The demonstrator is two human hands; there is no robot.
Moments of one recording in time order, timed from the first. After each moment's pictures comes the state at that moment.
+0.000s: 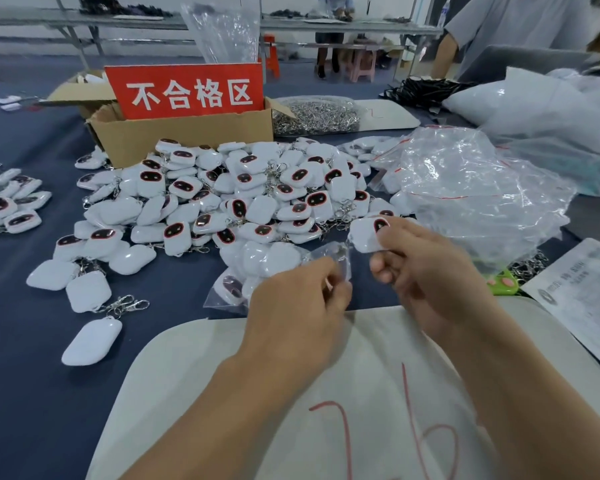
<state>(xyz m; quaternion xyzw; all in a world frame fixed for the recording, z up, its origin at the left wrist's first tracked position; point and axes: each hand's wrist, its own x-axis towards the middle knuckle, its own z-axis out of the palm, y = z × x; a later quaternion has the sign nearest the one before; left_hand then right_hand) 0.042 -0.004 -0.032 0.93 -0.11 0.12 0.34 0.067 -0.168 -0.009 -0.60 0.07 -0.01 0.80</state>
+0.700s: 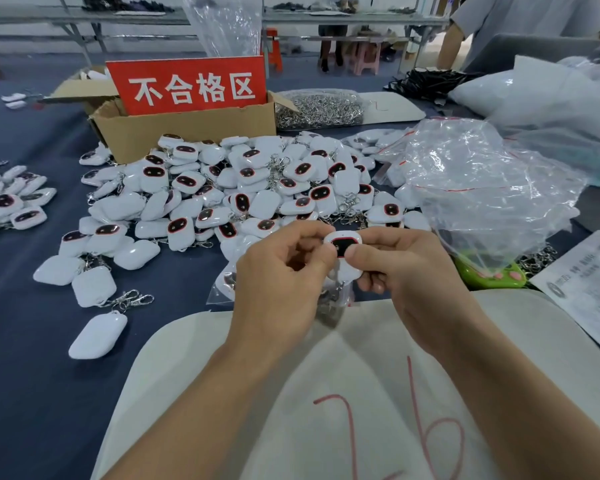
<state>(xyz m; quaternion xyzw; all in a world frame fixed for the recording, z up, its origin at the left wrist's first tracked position) 0.055 0.008 -0.029 0.77 -0.07 0.14 0.62 0.052 -0.151 -0.011 -0.68 0.00 0.00 0.73</state>
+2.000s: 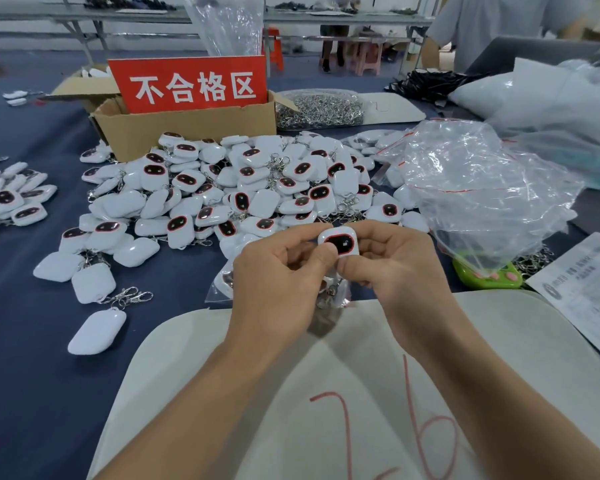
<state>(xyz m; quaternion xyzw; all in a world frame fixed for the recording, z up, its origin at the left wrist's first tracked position) 0.050 0.004 -0.024 0.72 -0.06 0.12 0.68 0.046 -0.138 -0.009 -0.69 -0.04 -0.05 0.72</state>
